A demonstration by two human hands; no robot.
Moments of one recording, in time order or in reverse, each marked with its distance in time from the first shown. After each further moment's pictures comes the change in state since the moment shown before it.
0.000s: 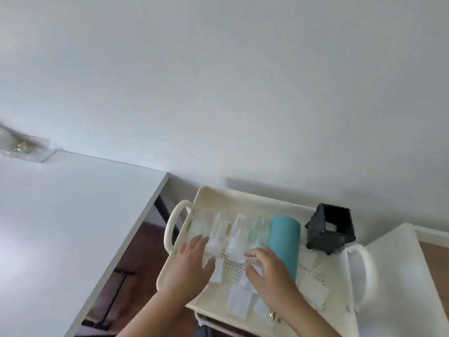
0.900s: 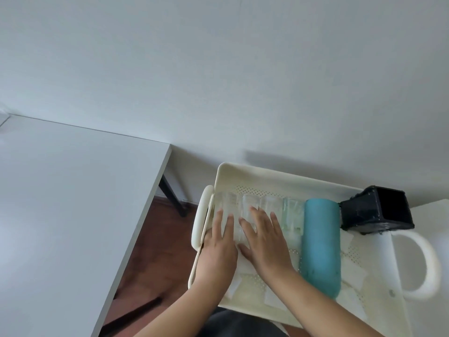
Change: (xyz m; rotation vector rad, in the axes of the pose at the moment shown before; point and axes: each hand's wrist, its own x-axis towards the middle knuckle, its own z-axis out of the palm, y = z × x) left_hand 0.044 -0.044 0.026 -0.015 -0.029 0.084; right_hand 0.087 -0.020 0.097 -0.820 0.007 -0.113
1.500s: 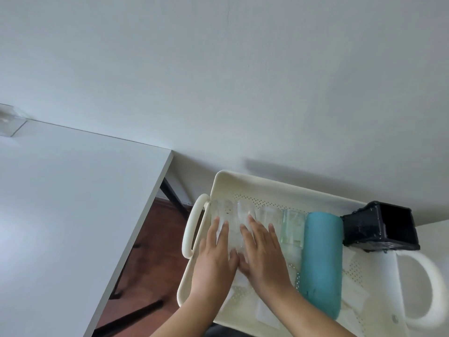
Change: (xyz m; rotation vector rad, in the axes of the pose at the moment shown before) left_hand 0.000 0.019 0.005 -0.122 0.162 -0.074; right_hand -0.007 0.011 -0.003 0.170 0.150 -0.031
